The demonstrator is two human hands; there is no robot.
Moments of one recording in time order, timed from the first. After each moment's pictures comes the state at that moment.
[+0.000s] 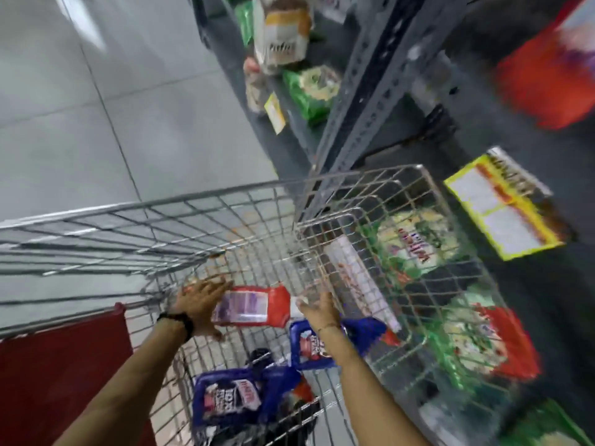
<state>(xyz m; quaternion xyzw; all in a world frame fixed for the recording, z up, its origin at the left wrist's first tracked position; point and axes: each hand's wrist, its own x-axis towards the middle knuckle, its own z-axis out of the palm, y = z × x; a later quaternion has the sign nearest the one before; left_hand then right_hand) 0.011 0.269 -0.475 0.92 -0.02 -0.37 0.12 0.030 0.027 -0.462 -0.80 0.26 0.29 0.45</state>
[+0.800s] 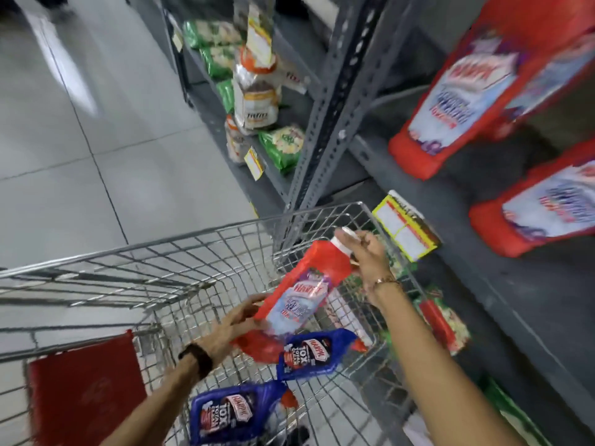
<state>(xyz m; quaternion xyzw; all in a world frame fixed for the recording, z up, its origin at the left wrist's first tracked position) -0.004 0.200 -0.344 0.59 0.11 -0.36 0.71 0.100 -0.026 -0.264 -0.75 0.21 0.11 0.62</state>
